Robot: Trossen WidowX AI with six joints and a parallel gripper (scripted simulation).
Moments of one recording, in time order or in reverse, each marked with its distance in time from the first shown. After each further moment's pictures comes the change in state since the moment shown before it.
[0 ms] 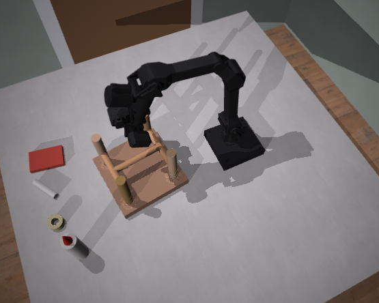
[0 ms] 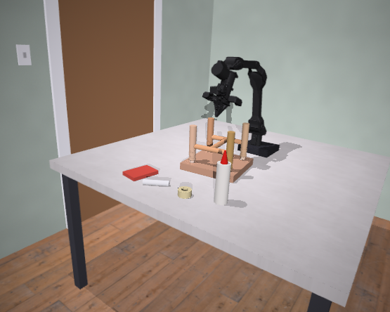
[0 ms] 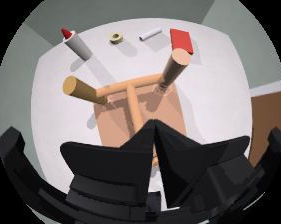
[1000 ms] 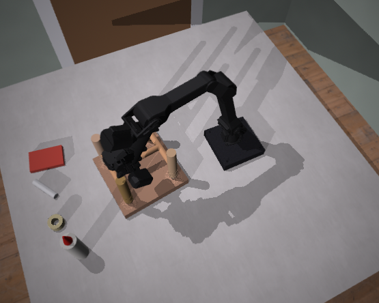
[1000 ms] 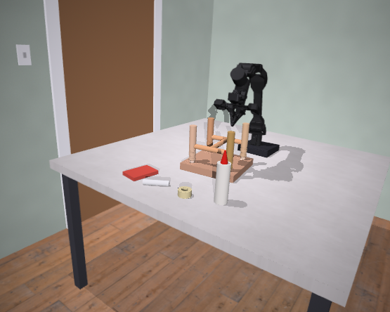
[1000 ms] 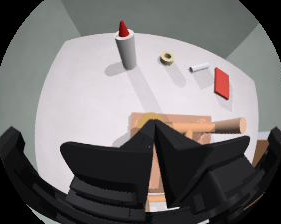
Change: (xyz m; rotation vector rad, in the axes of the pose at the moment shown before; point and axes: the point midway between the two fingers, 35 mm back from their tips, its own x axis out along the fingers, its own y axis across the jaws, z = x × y) arm 0.031 0.123 0.043 -0.255 -0.110 0.118
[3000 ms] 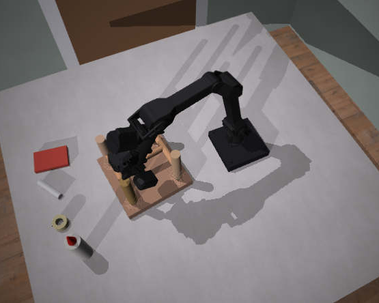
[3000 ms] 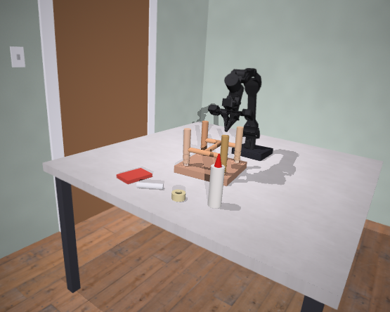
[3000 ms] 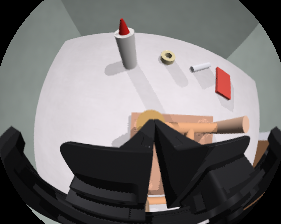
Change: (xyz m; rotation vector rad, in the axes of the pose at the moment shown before) arm 0.007 0.000 -0.005 -0.001 -0.010 0.004
